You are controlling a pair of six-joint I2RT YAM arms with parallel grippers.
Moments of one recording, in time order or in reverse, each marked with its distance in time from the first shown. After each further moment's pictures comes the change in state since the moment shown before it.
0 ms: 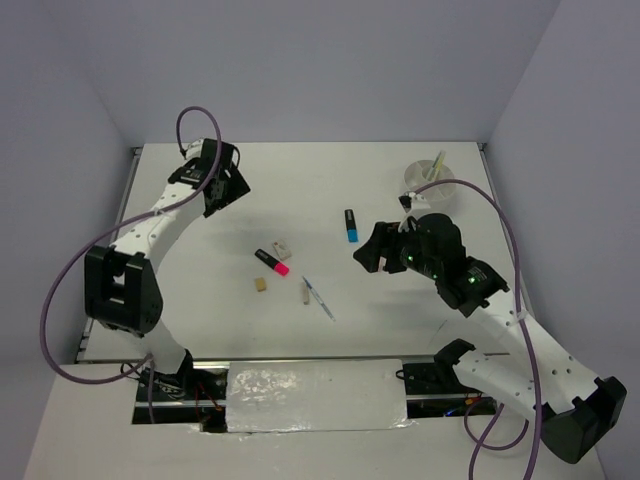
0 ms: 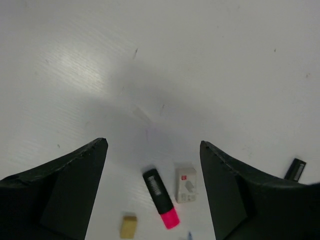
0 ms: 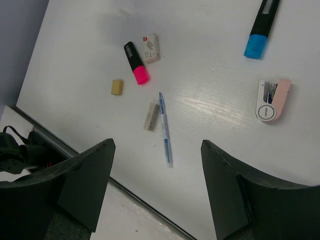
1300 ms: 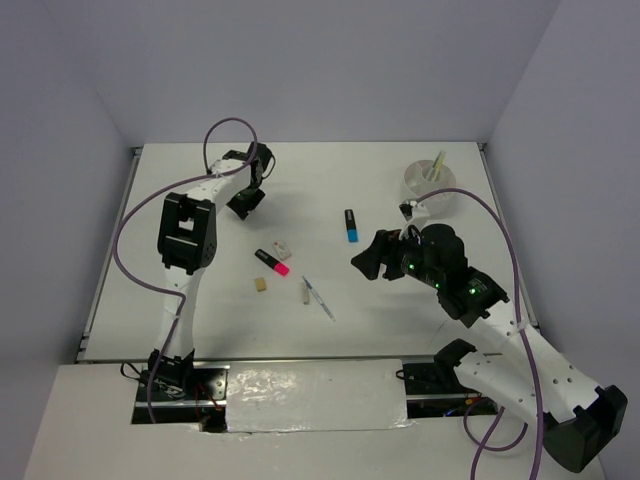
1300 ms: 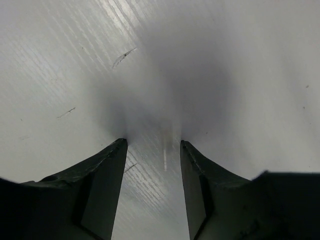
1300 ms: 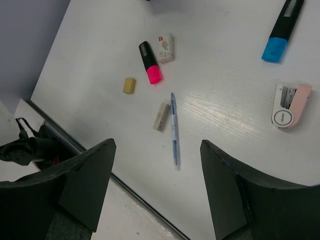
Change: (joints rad) left arm -0.030 0.738 0.610 -0.372 -0.113 -0.558; right arm 0.006 -0.071 -0.107 0.105 -0.056 0.008
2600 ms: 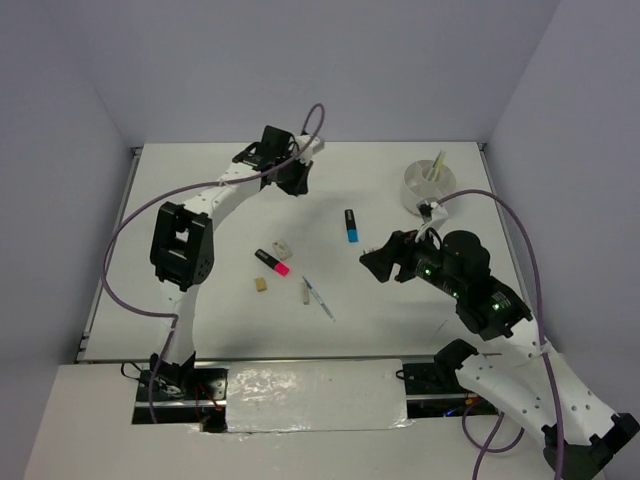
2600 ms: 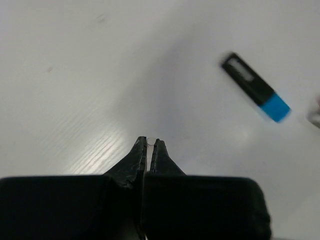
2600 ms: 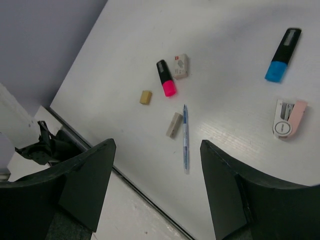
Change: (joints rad) left arm -0.097 -0.190 -0.143 0.528 0.732 1.361; right arm 0.000 -0.113 0.047 -0.055 -0.007 -0.002
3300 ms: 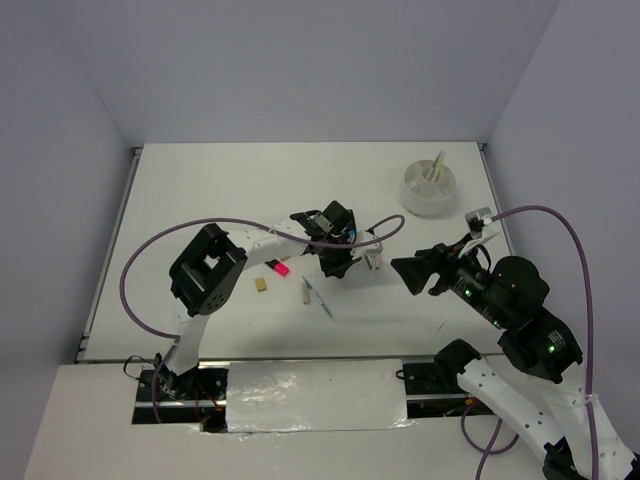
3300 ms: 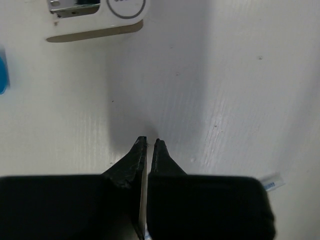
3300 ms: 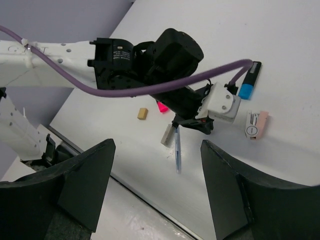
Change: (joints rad) left arm -0.431 -0.094 -0.352 -0.031 0.084 0.363; right arm 0.000 -0.206 0.182 -0.252 0.121 -0.053
